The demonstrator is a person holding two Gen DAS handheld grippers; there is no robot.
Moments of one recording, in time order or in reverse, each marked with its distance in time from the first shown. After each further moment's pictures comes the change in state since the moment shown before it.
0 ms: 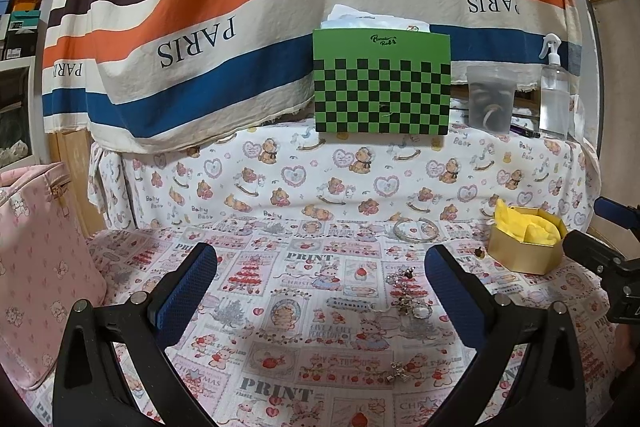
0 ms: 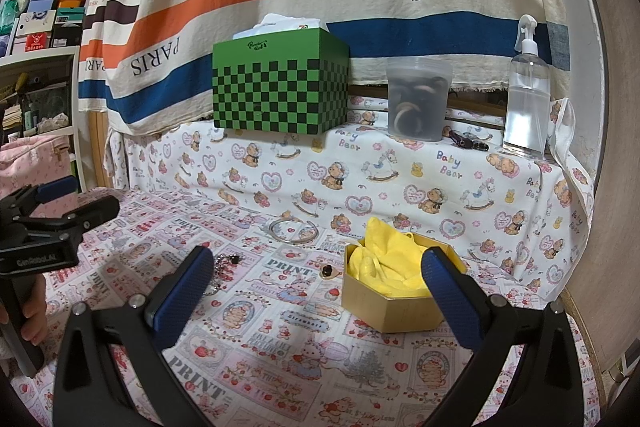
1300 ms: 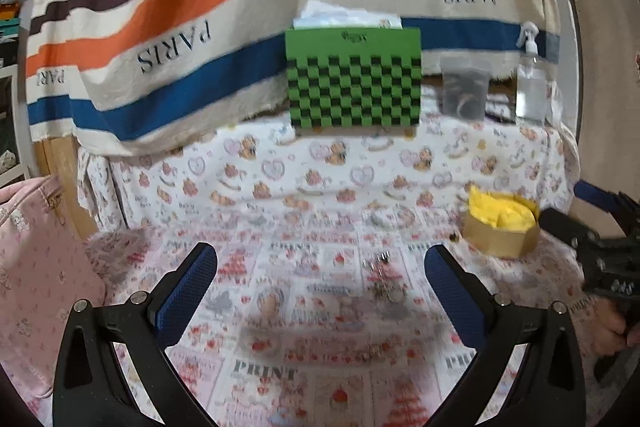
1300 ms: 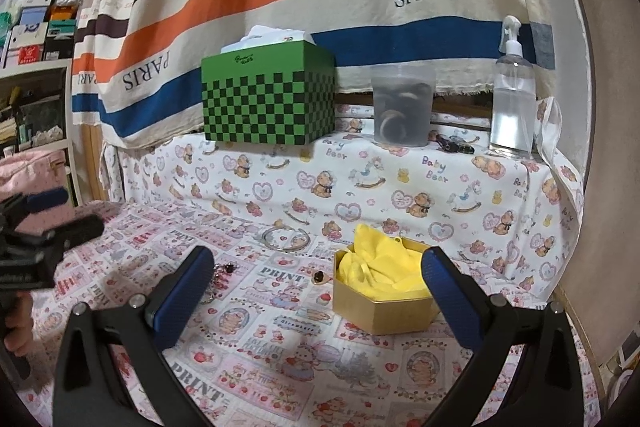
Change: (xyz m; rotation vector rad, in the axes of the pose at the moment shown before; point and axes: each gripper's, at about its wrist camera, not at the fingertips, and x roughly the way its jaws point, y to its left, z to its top) left arm -0.018 -0.012 0.009 0.046 0.081 -0.065; right arm -0.009 -0.008 0.005 0.045 -0.019 -0.027
